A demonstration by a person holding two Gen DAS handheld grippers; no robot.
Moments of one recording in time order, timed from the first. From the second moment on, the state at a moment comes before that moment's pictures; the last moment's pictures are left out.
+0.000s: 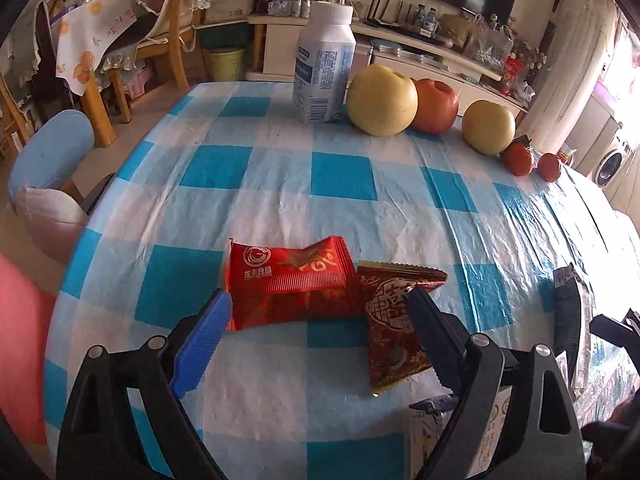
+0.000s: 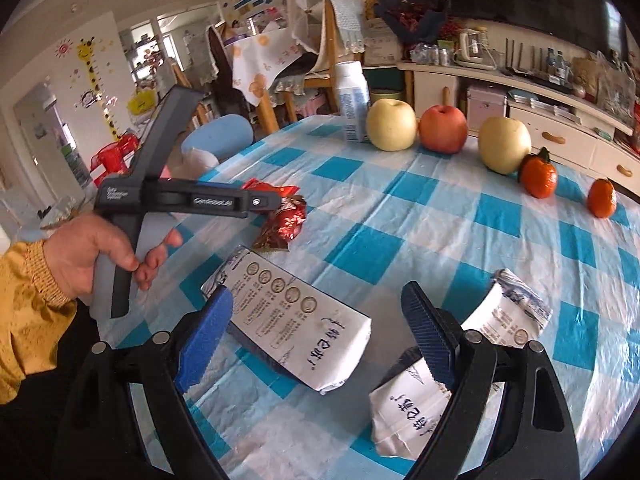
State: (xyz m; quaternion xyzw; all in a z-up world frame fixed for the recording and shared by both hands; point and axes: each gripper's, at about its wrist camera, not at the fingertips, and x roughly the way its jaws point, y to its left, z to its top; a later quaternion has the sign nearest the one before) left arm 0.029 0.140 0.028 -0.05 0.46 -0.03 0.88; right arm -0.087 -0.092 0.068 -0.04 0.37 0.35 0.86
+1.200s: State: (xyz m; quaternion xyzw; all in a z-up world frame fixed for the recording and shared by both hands) left arm -0.006 0.129 0.039 0.14 0.44 -0.09 0.88; right arm -0.078 -0.039 0.024 -0.14 0.41 0.37 0.82
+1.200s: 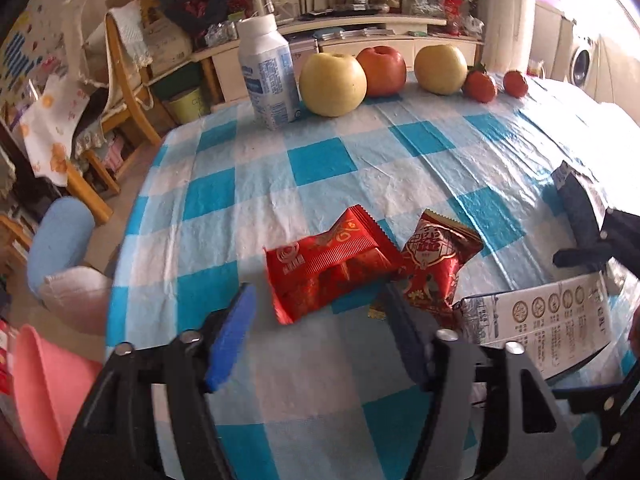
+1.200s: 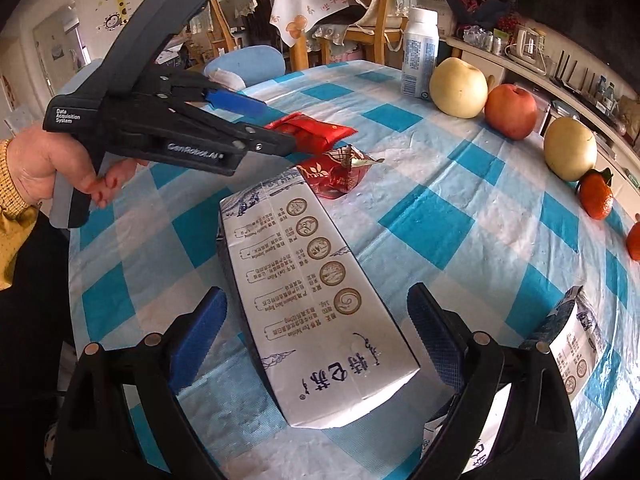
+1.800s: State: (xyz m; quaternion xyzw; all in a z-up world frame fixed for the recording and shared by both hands) left arm 0.029 0.125 0.018 0.17 0.45 -0.19 0.86; right arm -0.078 -0.031 0.018 -0.14 0.42 0.37 0.82
